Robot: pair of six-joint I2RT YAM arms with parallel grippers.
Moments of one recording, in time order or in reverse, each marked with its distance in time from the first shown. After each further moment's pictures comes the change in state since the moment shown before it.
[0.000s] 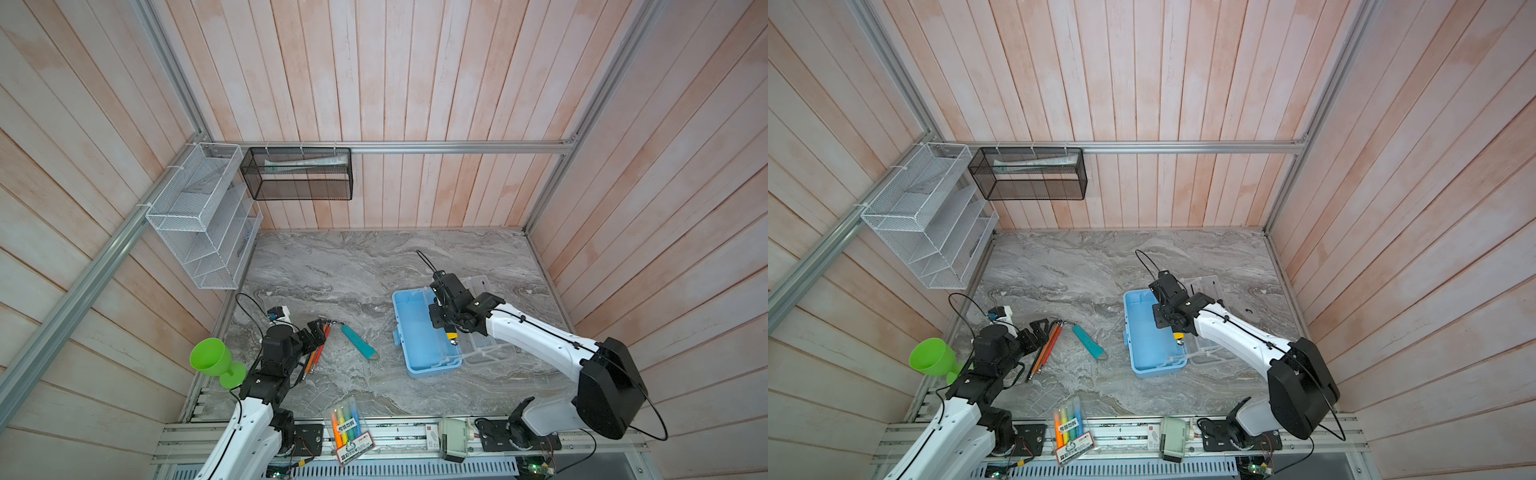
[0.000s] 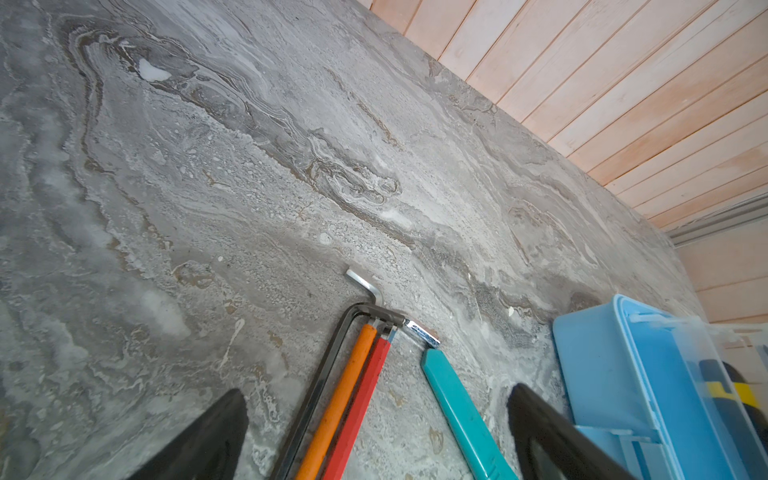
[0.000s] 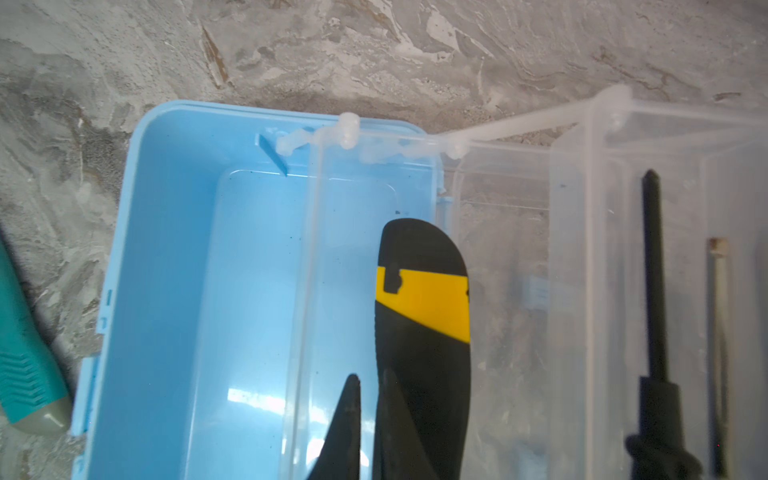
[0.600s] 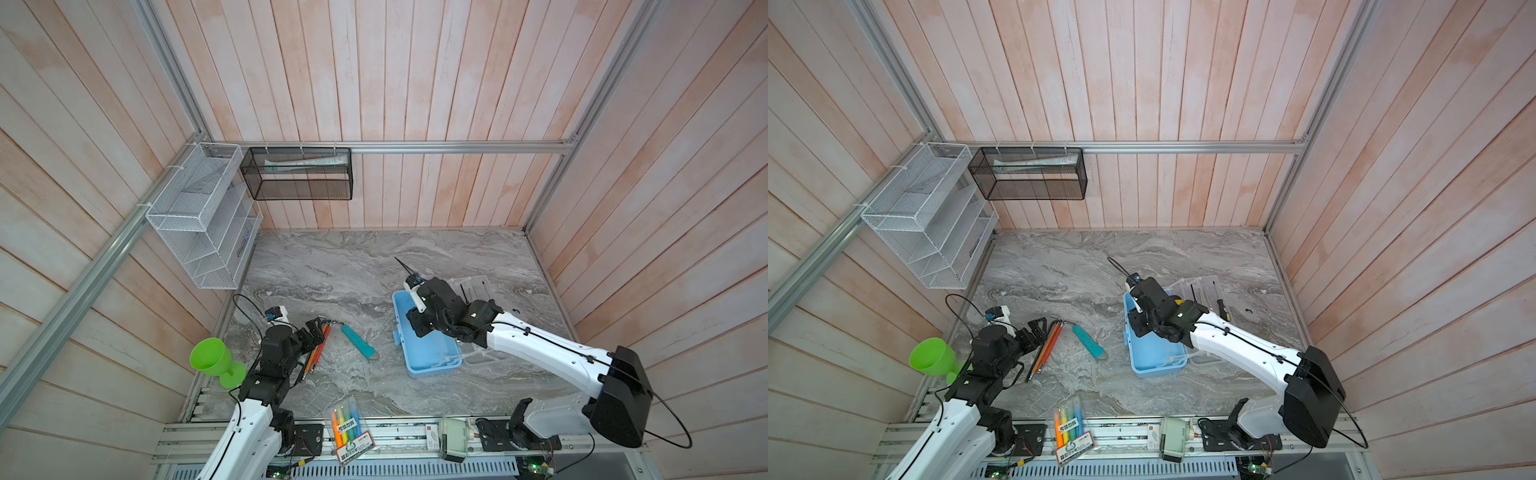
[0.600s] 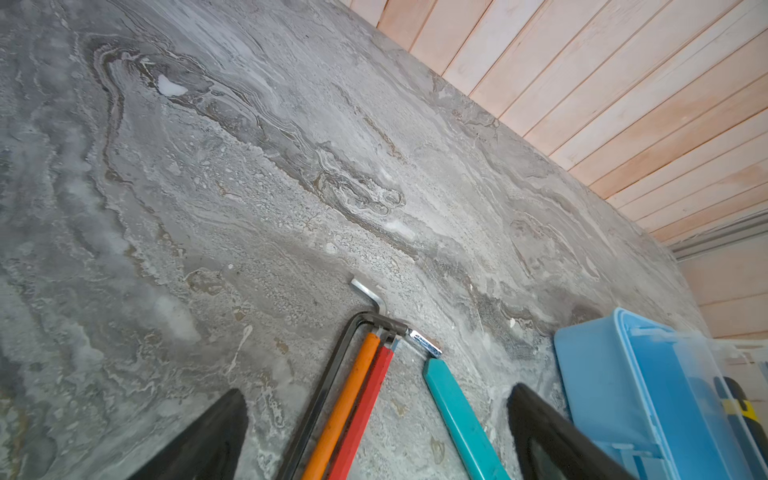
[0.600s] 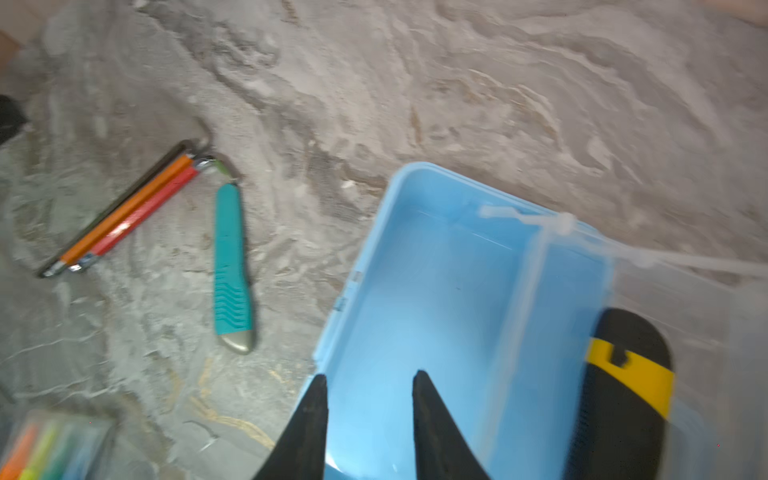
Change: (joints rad) left arm 0.000 -0.019 0.000 -0.002 -0.031 -0.012; right arm 0.252 -0.027 0.084 0.094 -0.117 -0.122
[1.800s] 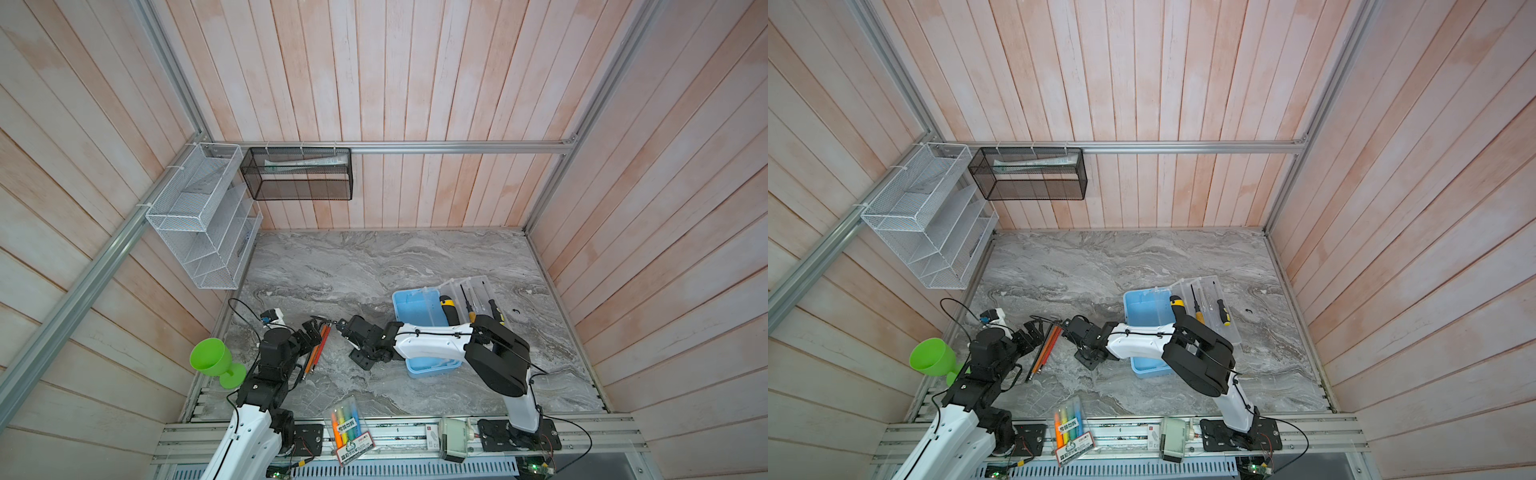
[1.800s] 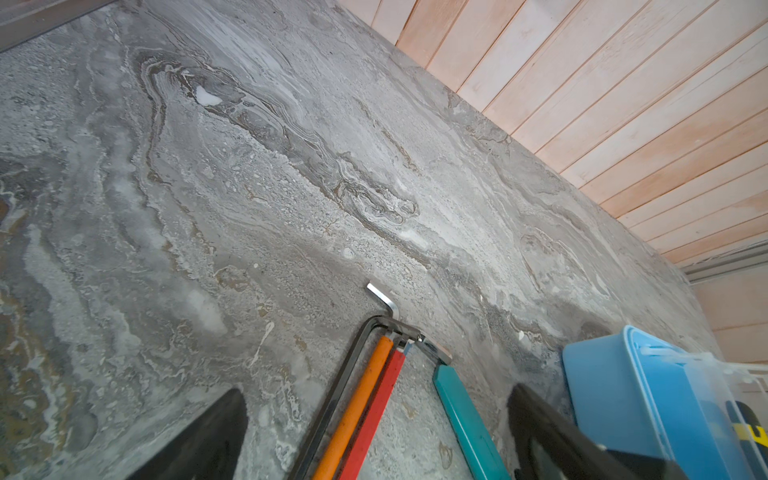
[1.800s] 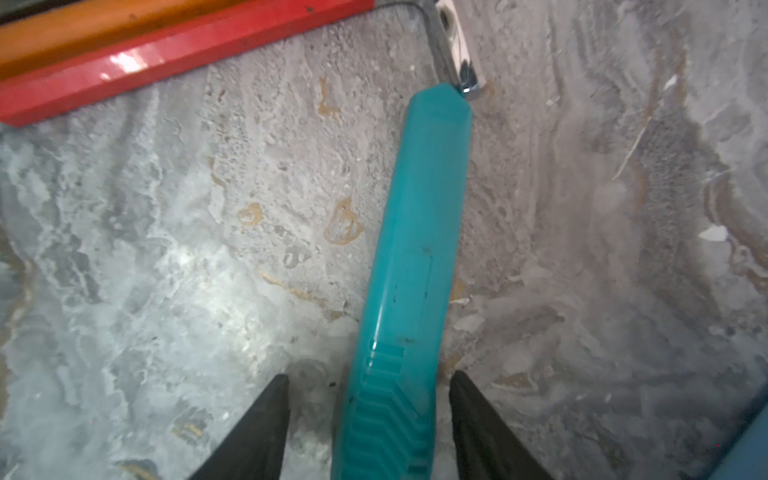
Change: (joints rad) left arm 0.000 -0.057 -0.002 -0.052 -0.048 -0.026; right arm 0.236 0.633 0.280 0.076 0.048 -0.111
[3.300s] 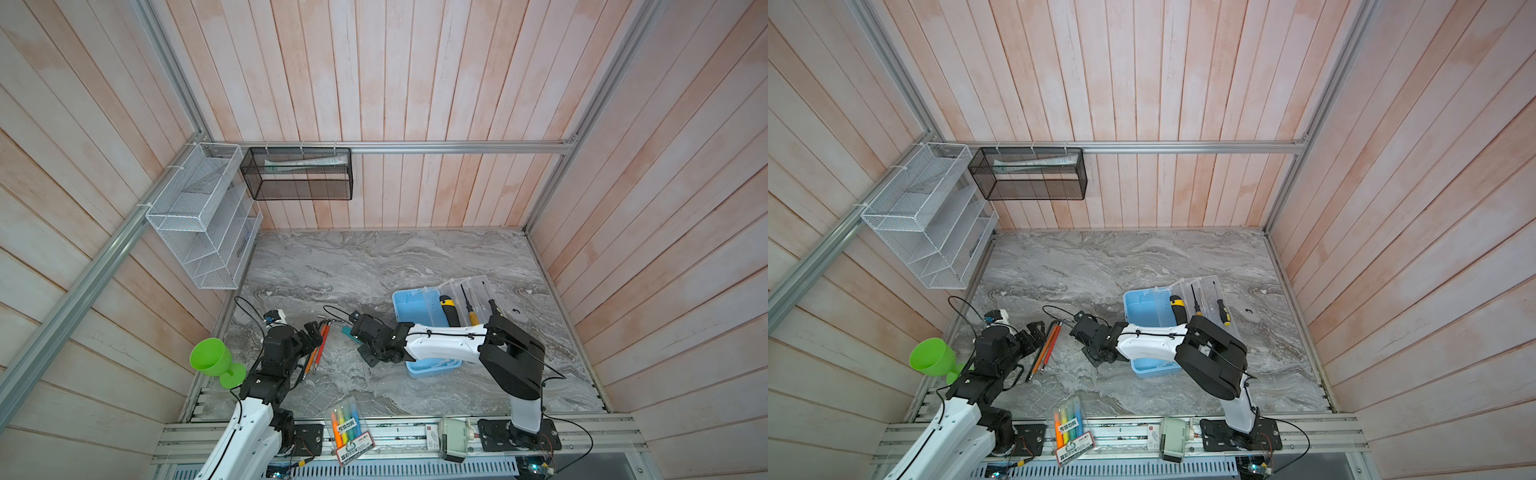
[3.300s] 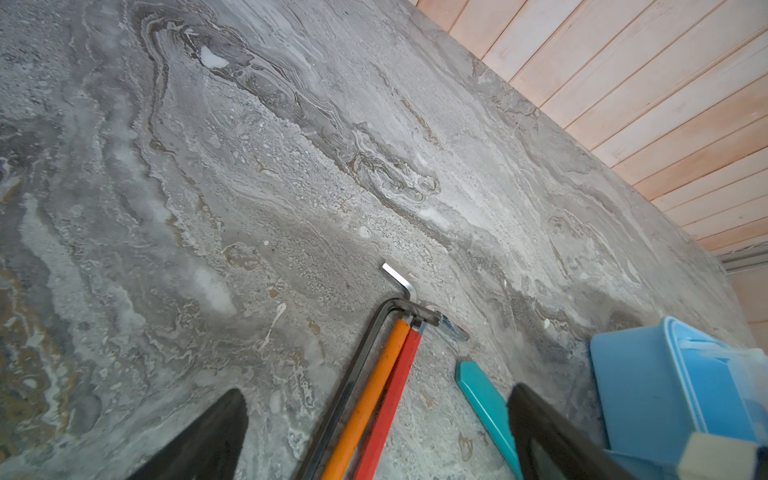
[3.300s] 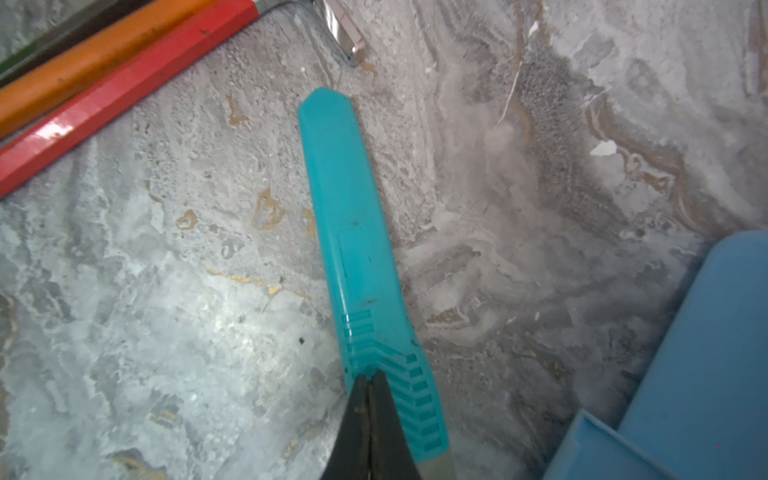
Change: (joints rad) left arm 0.000 0.076 0.000 0.002 0.000 -0.004; right arm -0.015 -0.099 -0.109 0.040 0.055 0.181
